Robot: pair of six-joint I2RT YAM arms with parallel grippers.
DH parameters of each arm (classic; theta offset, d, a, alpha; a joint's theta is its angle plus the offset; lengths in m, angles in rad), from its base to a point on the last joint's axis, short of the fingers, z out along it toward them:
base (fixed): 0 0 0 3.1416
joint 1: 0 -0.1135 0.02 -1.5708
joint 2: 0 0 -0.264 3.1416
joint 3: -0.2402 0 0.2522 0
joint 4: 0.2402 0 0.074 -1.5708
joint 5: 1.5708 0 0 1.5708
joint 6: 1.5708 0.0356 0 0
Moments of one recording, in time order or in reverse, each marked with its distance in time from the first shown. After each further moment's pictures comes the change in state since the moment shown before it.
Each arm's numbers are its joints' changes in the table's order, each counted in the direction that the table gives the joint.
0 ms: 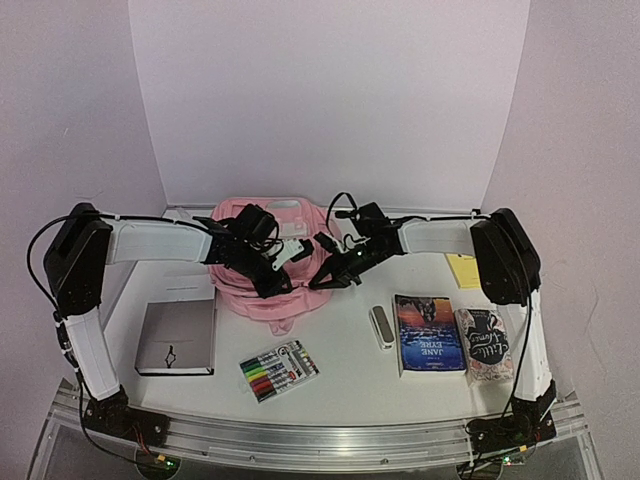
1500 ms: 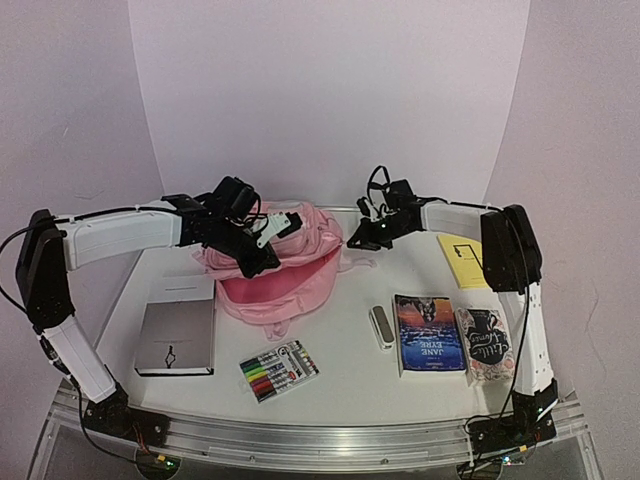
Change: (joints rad) left arm -0.022 0.175 -0.042 0.137 -0.021 0.039; right arm 0.205 -0.082 -0.190 0.002 0.396 -0.062
